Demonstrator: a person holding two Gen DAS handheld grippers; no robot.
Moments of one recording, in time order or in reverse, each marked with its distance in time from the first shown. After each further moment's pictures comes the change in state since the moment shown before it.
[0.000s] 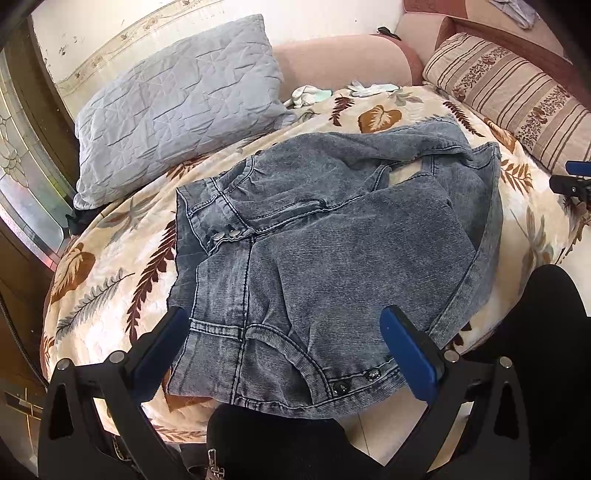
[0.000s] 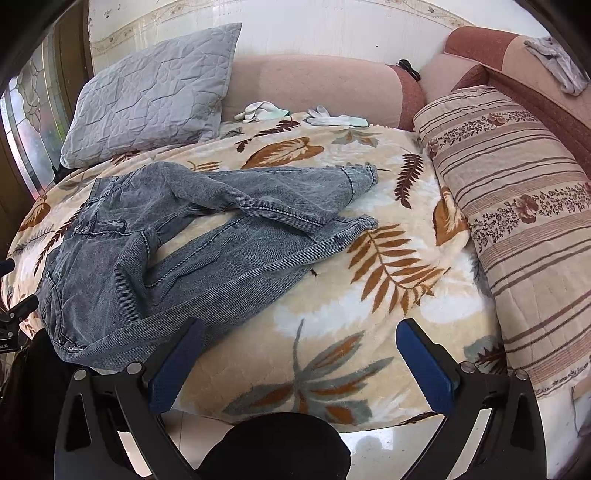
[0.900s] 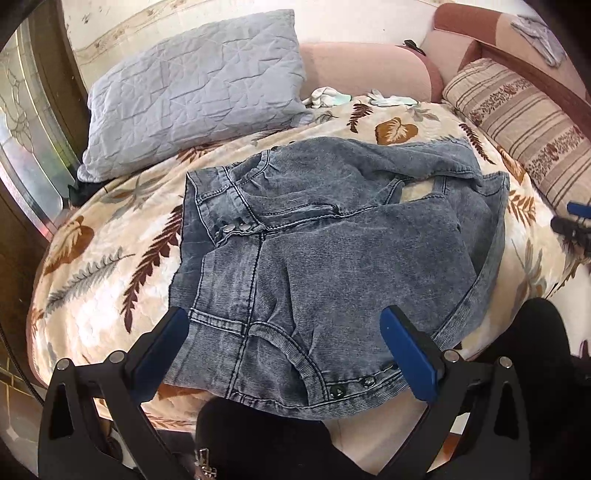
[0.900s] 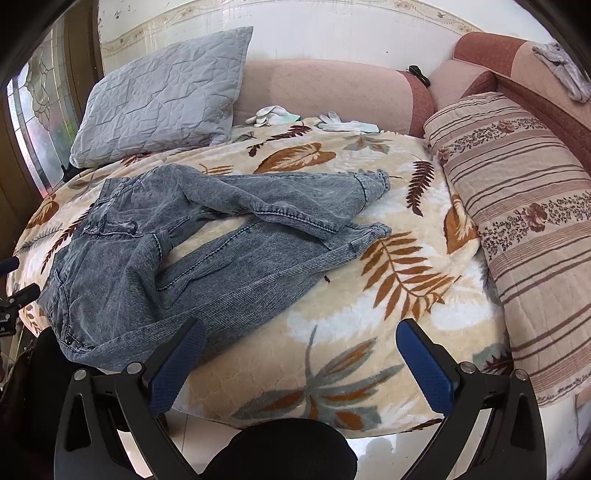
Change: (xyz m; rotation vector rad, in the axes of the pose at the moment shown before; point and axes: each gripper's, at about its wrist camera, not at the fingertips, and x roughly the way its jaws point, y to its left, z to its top) left arm 0.001 0.023 0.005 -0.138 0.027 -0.037; right arm 0.003 0.008 -0.001 -0.025 -0.014 0.035
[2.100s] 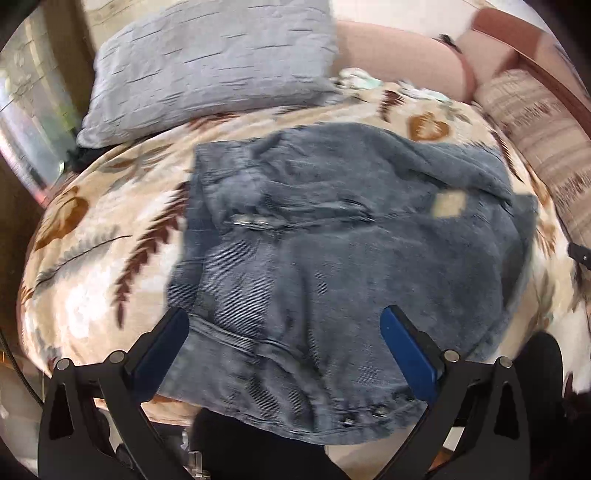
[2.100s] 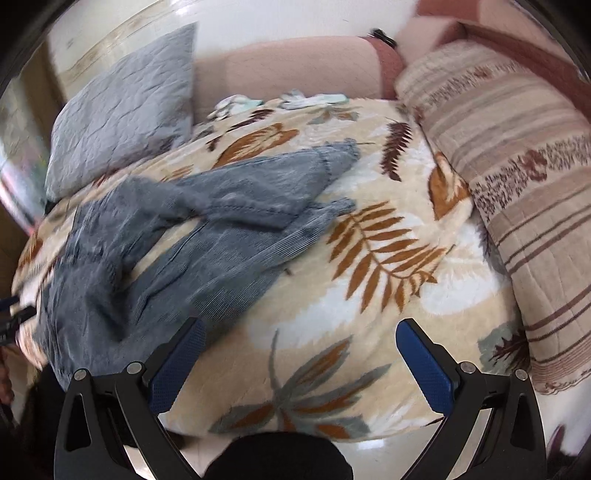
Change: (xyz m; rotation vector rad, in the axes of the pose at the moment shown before) left arm 0.037 0.029 0.025 -0.122 0.109 0.034; right arm 0.040 -0.061 0.008 0.199 0.068 0.025
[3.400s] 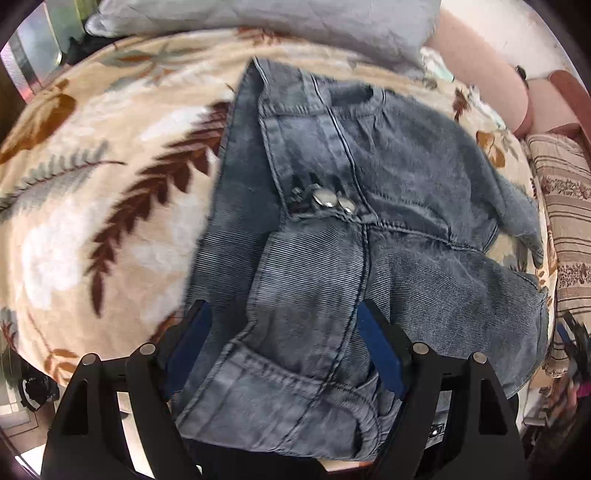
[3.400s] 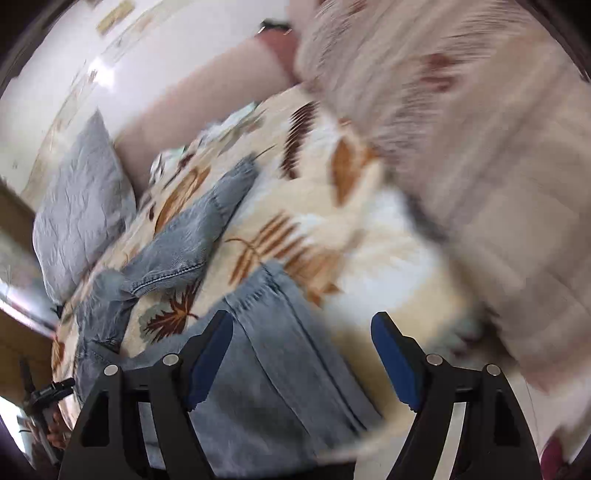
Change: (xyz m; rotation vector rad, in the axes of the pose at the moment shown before) left arm 0.085 0.058 0.011 -0.257 0.299 -0.141; right arm 0.026 -0.124 0.020 0.321 0.021 0.101
